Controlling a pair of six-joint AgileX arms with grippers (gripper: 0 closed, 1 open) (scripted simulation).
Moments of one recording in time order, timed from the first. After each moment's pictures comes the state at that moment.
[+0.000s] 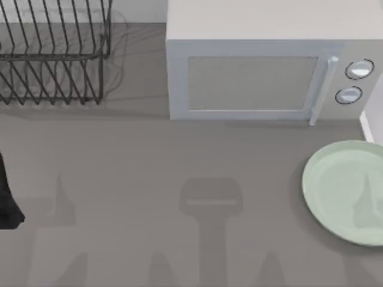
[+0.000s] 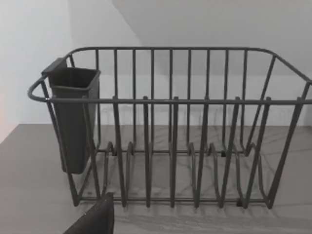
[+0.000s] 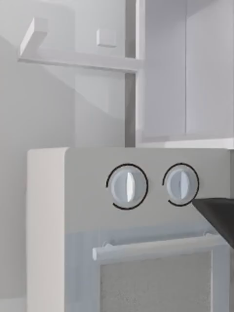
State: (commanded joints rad) left arm 0.00 0.00 0.00 0.00 0.00 0.00; right arm 0.00 0.00 0.00 0.00 0.00 0.00
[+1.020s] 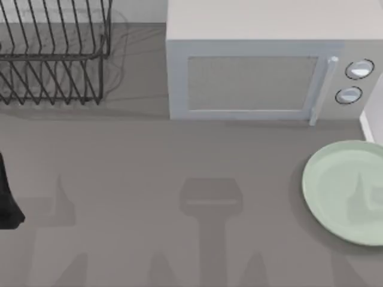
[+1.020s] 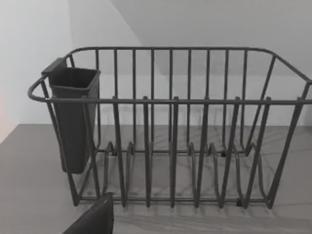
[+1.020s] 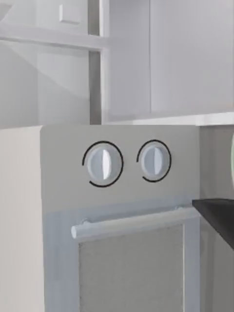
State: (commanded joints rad) left arm 0.00 0.00 0.00 0.00 0.00 0.00; right arm 0.04 0.16 0.14 -0.11 0.00 0.05
